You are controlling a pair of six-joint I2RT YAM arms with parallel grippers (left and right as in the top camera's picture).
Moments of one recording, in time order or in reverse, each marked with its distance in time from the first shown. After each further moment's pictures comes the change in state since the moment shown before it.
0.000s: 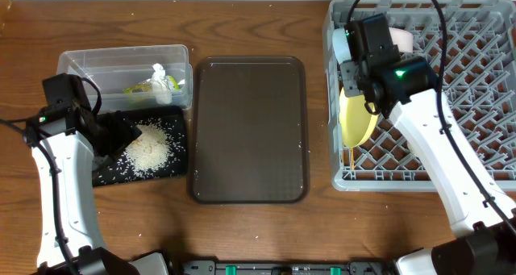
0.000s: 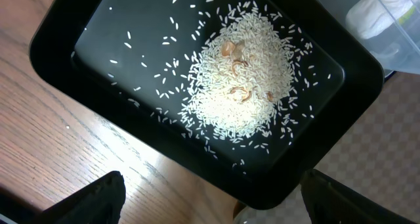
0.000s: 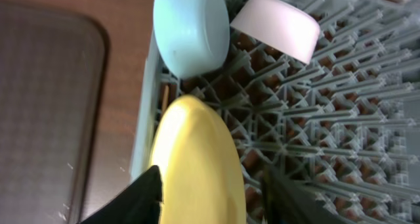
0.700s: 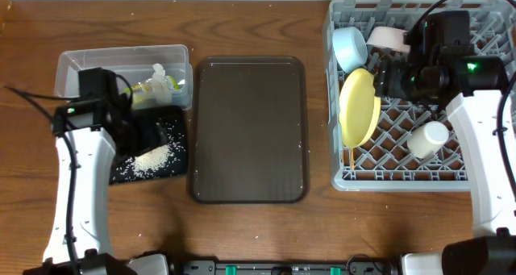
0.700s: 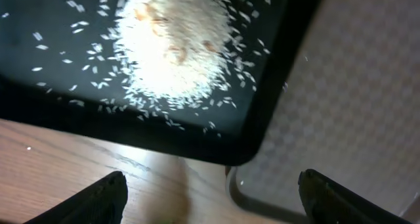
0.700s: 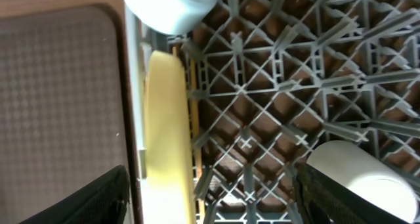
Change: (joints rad) left arm -0.183 -0.004 0.000 -0.051 0.076 0.204; right arm -0.303 -0.056 -0.010 -0.152 -0.444 0.068
